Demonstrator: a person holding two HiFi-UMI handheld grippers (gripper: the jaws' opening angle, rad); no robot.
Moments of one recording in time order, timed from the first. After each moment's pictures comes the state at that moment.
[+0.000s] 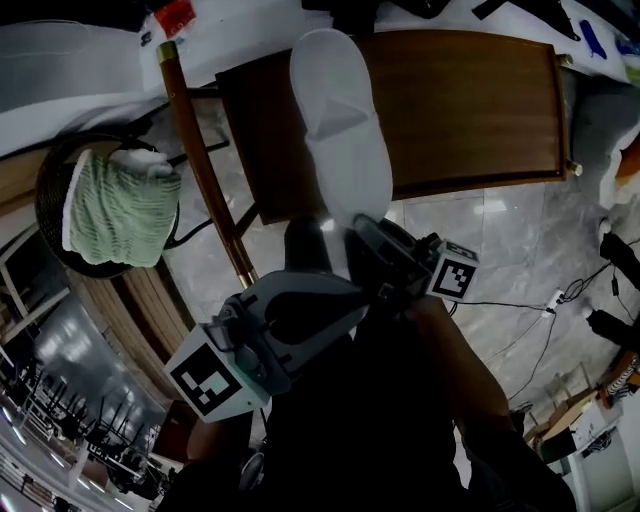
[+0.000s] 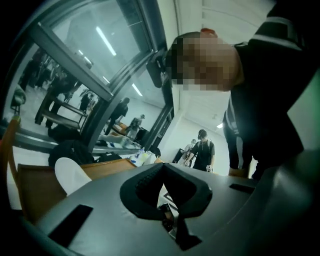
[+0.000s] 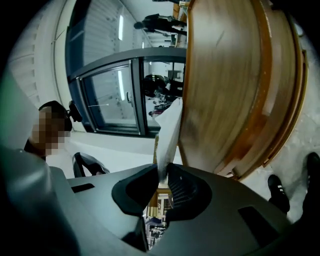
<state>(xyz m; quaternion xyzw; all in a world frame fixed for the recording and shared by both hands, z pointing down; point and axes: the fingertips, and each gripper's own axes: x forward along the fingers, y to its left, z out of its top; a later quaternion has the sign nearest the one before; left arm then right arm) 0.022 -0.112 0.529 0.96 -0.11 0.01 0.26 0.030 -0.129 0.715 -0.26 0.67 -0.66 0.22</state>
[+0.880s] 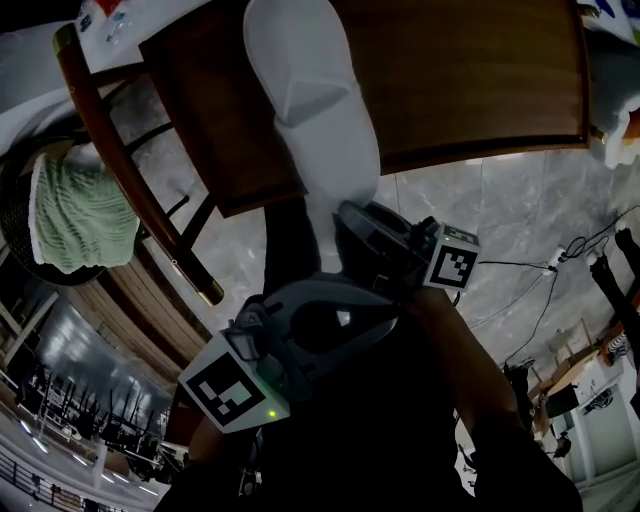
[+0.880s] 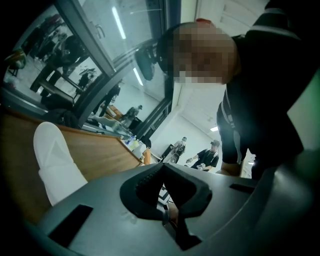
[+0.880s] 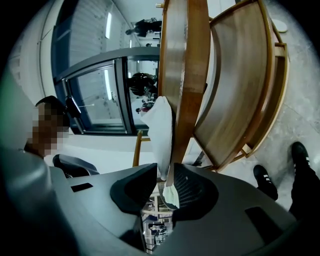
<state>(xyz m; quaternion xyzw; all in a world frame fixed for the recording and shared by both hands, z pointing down) 0.065 -0.068 0.603 0.94 -0.04 0.01 0.33 0.038 -0.091 0.785 -0.29 0.63 -0.70 0.17</state>
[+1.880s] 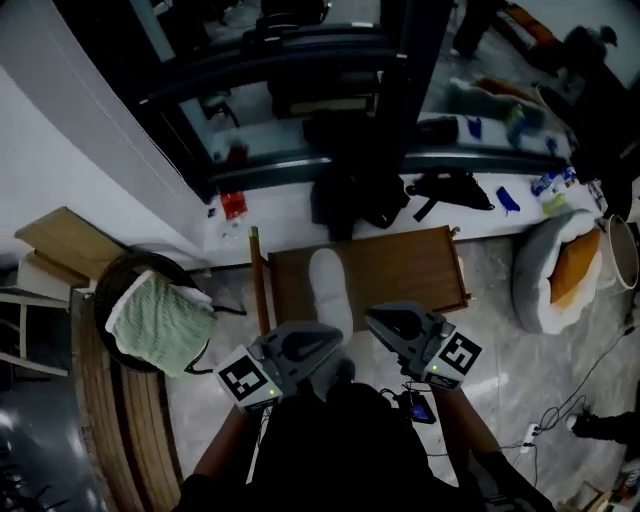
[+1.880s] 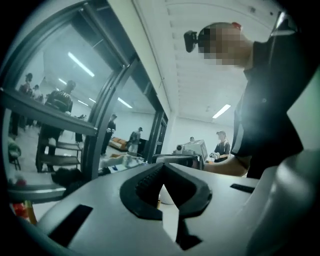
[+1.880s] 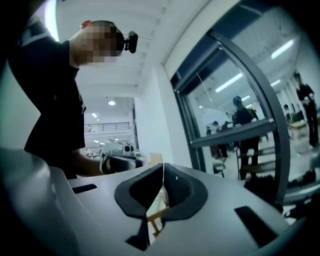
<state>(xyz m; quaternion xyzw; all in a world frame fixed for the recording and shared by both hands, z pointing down) 0.027 -0.103 0.387 0.98 -0.15 0.00 0.13 0.065 -0.136 0.390 -0.22 0.97 -0.08 0.01</state>
